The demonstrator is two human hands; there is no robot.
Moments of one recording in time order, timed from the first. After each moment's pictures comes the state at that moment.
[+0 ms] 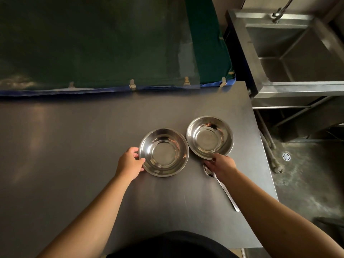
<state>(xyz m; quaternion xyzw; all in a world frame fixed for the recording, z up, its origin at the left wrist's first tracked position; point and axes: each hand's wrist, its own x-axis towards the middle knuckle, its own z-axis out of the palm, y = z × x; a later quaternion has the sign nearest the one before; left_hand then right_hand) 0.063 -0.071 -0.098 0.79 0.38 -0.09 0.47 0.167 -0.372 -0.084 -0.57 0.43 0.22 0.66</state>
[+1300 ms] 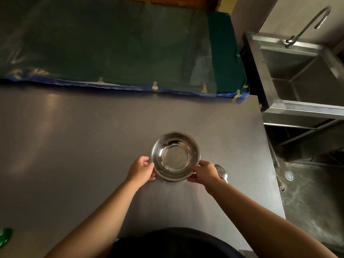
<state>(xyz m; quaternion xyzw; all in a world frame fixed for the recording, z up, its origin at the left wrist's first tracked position) 0.004 -0.077 -0.094 0.66 0.44 -0.08 0.61 0.093 -0.294 -0.058 -0.74 0.19 0.36 0.53</state>
